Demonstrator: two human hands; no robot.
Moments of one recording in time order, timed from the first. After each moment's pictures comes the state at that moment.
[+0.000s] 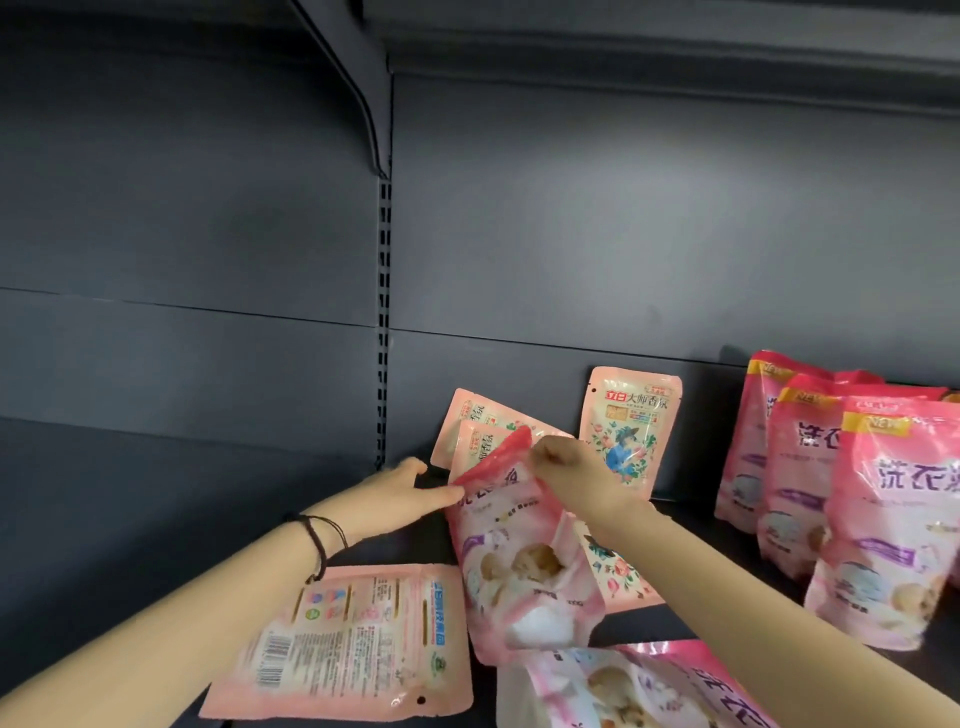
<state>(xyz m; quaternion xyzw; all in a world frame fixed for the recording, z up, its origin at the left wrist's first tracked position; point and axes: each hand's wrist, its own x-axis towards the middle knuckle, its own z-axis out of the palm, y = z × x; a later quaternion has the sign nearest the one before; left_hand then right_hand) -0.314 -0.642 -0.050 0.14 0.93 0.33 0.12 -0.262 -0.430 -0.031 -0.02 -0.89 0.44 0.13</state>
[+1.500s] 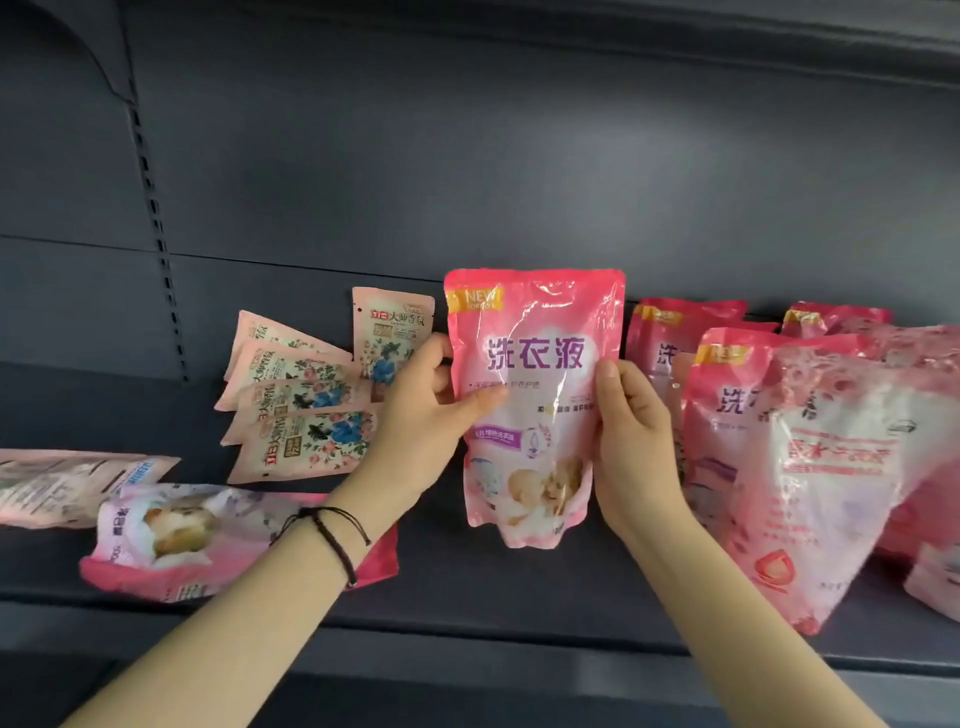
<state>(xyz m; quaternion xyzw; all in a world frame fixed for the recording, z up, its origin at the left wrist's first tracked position) -0.094 -0.344 -0.015 0.30 0.64 0.70 -0.09 -0.048 -0.178 -0.025 0.05 -0.64 0.68 0.35</state>
